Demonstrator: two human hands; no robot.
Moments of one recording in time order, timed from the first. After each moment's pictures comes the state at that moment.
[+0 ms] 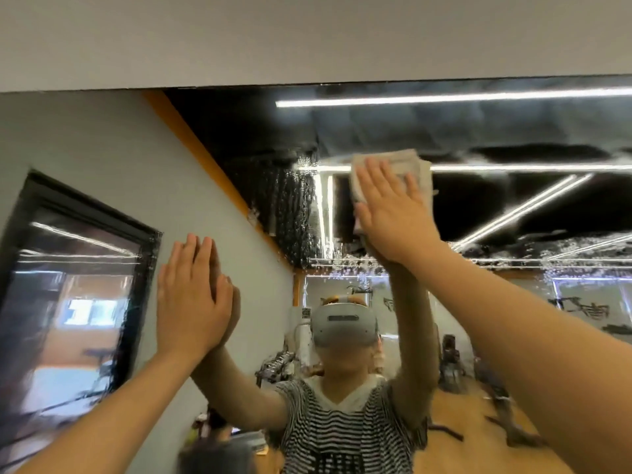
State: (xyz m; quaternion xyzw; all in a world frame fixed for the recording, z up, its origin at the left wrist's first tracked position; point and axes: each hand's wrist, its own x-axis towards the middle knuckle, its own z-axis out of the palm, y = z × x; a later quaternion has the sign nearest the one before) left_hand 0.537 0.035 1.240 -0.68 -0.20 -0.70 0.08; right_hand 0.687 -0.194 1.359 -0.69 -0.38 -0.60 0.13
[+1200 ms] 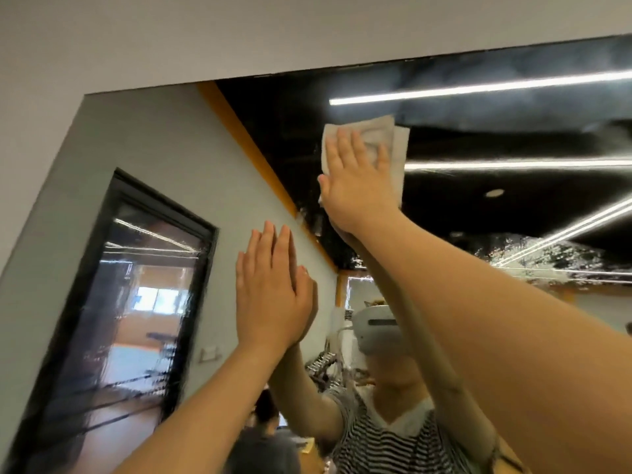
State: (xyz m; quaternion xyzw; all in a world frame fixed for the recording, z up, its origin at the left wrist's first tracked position) left_hand 0.540 0.038 1.237 -0.67 -0.20 -0.71 0.07; right_hand 0.599 -0.061 1.380 -0.65 -0.40 -0.63 0.15
